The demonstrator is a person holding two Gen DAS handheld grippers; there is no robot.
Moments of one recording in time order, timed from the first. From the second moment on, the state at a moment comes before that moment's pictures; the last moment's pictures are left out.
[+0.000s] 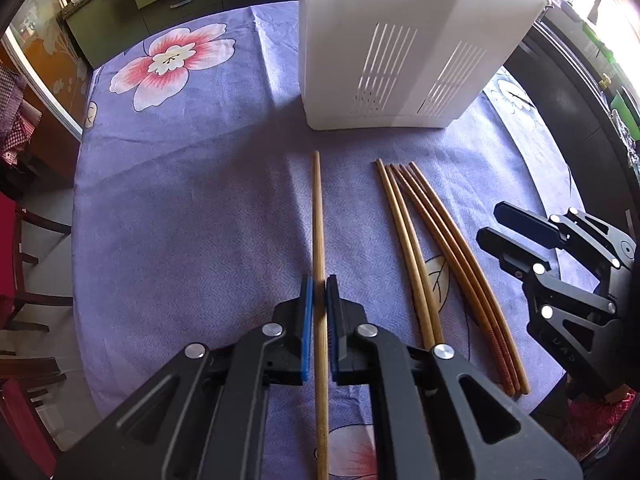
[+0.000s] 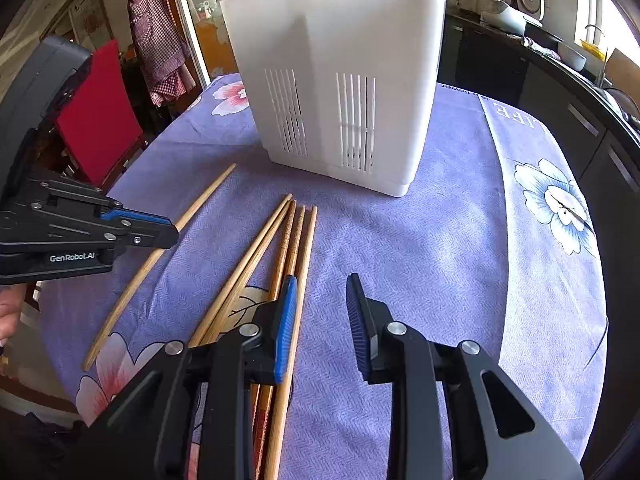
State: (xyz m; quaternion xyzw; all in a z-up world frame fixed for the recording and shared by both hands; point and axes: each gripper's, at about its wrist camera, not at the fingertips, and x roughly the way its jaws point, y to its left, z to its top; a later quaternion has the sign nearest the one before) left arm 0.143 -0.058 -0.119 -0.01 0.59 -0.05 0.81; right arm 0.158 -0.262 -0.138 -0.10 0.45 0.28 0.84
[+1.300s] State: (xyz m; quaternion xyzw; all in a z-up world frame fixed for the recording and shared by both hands) left arm 0.140 -0.038 -0.088 -0.03 0.56 -0.07 0.82; right arm 0.169 -0.276 -0.067 -0.06 0.42 0.30 0.85
